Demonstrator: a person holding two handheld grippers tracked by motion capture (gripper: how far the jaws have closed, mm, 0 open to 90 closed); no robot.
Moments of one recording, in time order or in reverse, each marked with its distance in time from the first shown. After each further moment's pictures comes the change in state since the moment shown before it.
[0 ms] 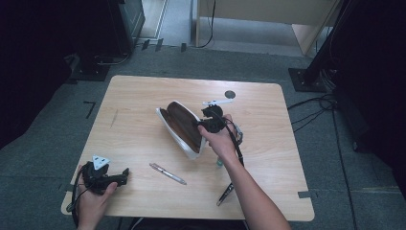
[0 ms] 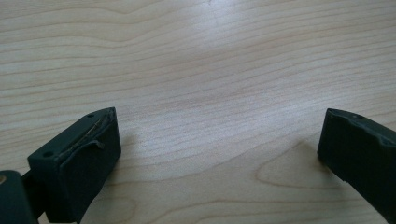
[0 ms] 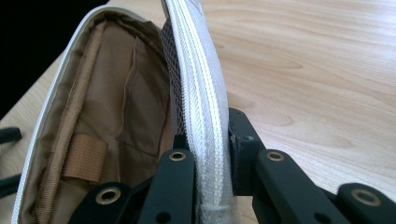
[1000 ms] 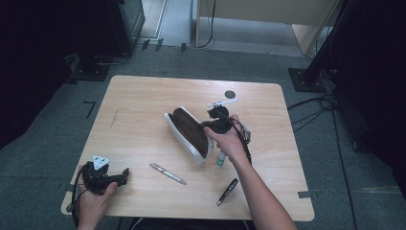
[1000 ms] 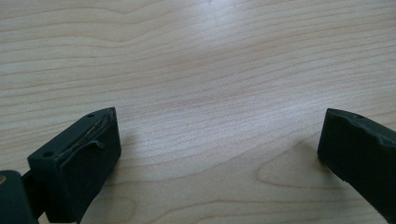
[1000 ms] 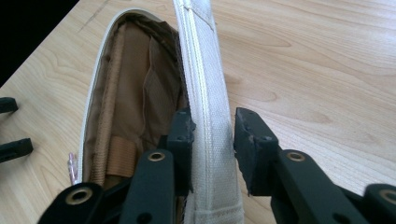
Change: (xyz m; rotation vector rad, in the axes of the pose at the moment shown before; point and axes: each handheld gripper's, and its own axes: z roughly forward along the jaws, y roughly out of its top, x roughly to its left) left arm 0.000 0.000 0.000 0.001 -0.001 0.001; right arm -0.013 -0.002 -0.017 0.070 -0.006 -0.032
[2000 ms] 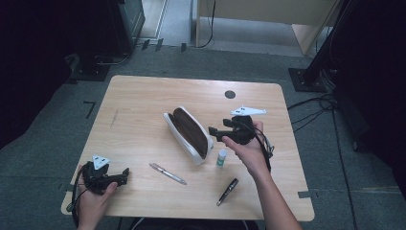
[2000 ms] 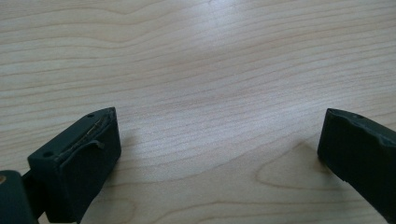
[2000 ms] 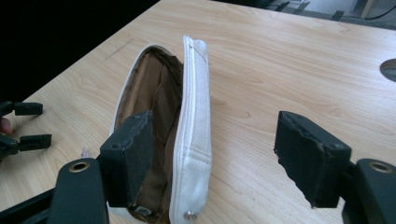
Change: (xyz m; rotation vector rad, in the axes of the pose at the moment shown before) left arm 0.000 0.000 0.000 0.000 0.000 0.000; right arm -0.010 -0.037 -0.072 -0.235 0.018 -0.095
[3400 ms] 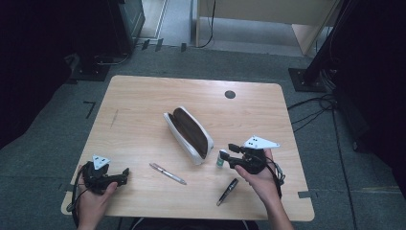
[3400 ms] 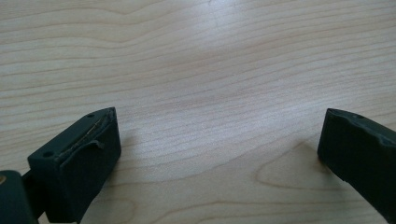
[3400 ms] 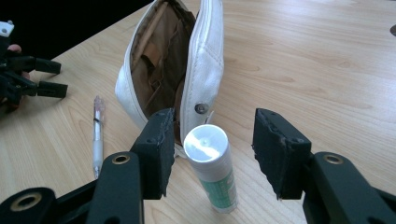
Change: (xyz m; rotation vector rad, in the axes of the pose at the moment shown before) left arm 0.000 0.000 0.000 0.000 -0.001 -0.001; right arm -0.004 -0.085 -0.026 -0.054 0.046 -0.055
